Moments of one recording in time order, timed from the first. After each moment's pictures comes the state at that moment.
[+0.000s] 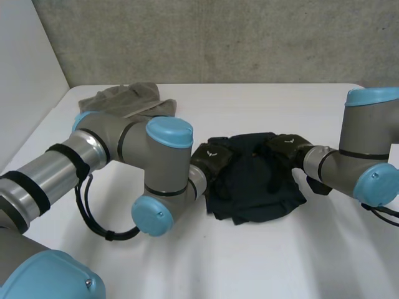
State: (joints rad) left arm 3.97 -2.61 -0.70 2.90 -1.53 3.25; right arm 1.86 -0.77 1.05 0.28 1.25 2.81; left_hand 0.19 0.20 0.21 0.20 0.05; right_hand 0.20 0.22 0.21 0.24 0.07
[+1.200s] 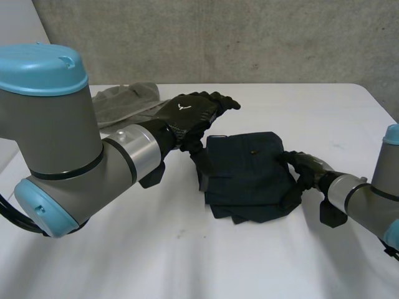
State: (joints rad) left arm 4.09 -1.97 -1.21 3.00 -1.27 3.16; right arm 1.73 -1.00 1.57 -0.05 1.21 3.28; left_hand 0.19 0.20 0.21 0.20 0.05; right_hand 0.18 0.22 0.20 0.23 0.07
